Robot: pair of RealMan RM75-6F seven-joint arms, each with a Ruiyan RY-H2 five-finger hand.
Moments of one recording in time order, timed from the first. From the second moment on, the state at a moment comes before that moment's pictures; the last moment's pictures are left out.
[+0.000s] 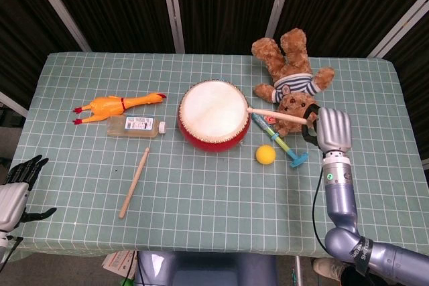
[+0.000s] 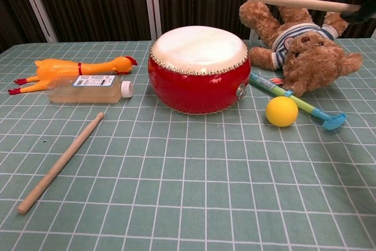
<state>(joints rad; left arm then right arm) -0.12 -1.02 0.01 -1.74 1.43 1.33 -0.05 0.60 -1.34 0.51 -1.84 -0.70 1.27 -0.69</state>
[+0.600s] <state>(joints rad) -0.13 -1.00 0.01 -1.75 1.41 1.29 -0.09 0.89 -1.58 0.53 -1.58 -0.56 1.34 -0.87</state>
